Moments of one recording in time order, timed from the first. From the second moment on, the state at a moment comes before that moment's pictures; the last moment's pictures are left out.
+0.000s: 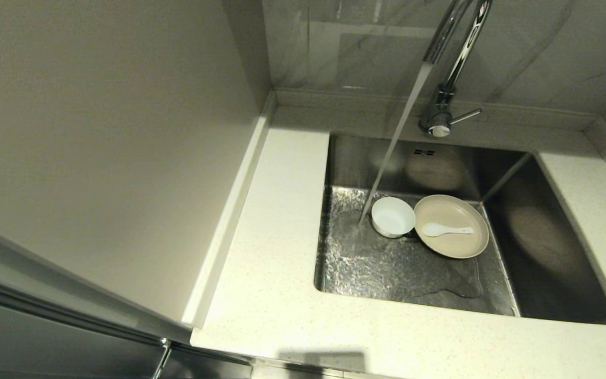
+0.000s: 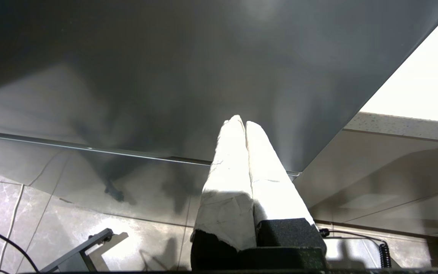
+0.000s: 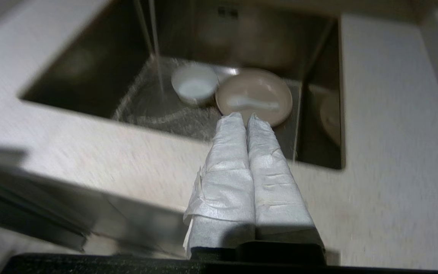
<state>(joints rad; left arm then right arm) 0.00 0.00 0.00 0.00 0.02 -0.02 0.00 0.09 -0.24 0.00 0.06 0.00</state>
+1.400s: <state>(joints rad) 0.00 0.00 0.00 0.00 0.02 -0.02 0.02 1.40 -1.07 -0.27 0.28 0.64</state>
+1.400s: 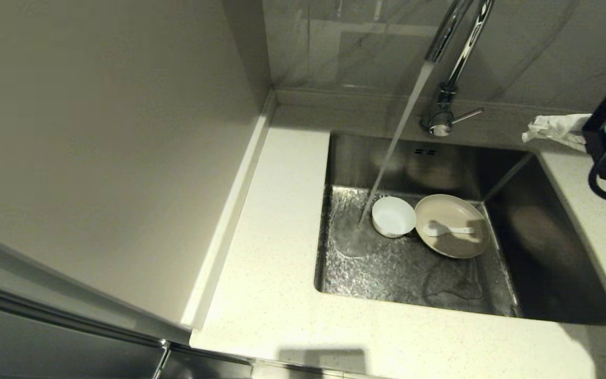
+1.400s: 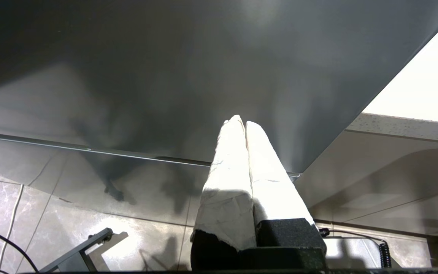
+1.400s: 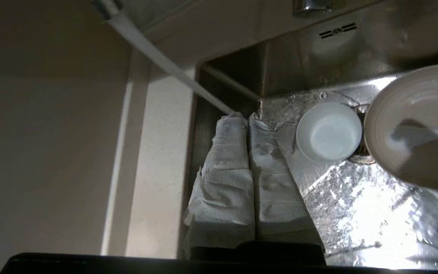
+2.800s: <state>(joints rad) 0.00 0.00 0.00 0.00 0.02 -0.02 0.04 1.84 -1.36 -0.42 0.21 0.63</state>
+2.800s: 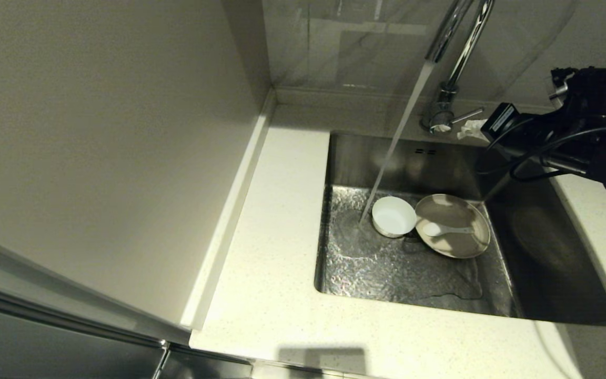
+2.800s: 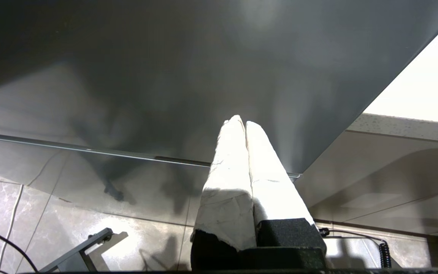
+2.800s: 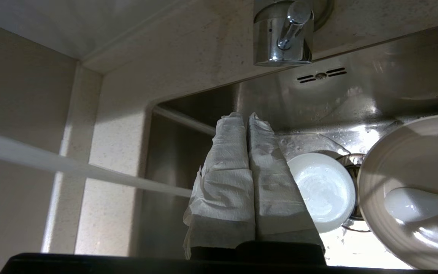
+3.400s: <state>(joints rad) 0.00 0.00 0.00 0.00 0.02 -0.02 0.04 1.92 -1.47 -0.42 0.19 0.63</state>
